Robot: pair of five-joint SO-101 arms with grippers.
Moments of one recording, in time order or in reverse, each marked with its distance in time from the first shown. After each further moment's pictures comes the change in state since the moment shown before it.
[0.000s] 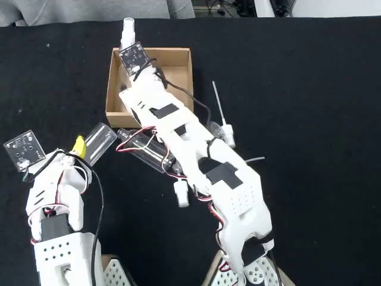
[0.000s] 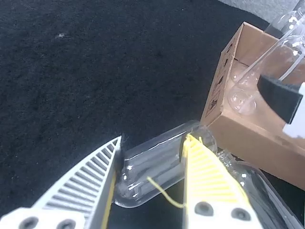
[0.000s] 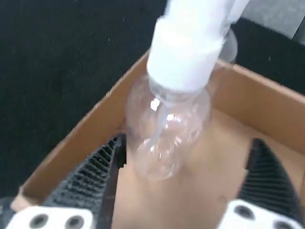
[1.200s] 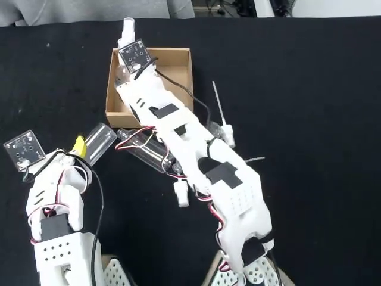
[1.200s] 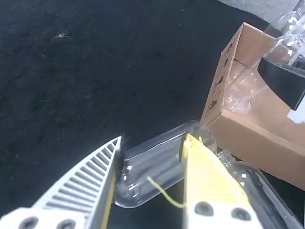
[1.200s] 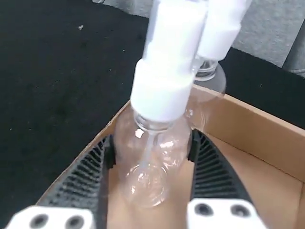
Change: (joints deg) left arm 0.0 0.1 0.0 0.0 0.0; right arm 0.0 0.2 -0.1 -8.1 -0.4
